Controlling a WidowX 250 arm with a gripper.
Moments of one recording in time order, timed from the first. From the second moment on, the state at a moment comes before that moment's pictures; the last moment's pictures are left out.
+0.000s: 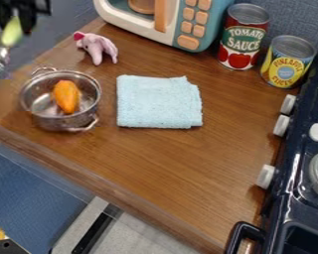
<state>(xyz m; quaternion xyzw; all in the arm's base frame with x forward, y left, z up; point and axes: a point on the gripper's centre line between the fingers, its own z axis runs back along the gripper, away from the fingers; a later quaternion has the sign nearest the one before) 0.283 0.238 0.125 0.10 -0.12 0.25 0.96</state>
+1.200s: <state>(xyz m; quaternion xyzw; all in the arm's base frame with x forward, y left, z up) 0.362 0.292 0.128 0.17 -0.29 0.59 0.73</state>
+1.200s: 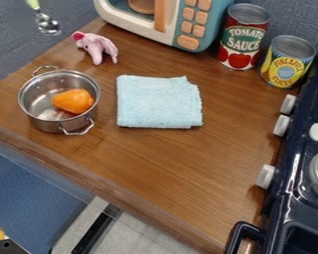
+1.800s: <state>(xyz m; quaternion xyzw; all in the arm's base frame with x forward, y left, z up) 0.391 0.246 0.122 0.15 -0.33 0.62 0.70</state>
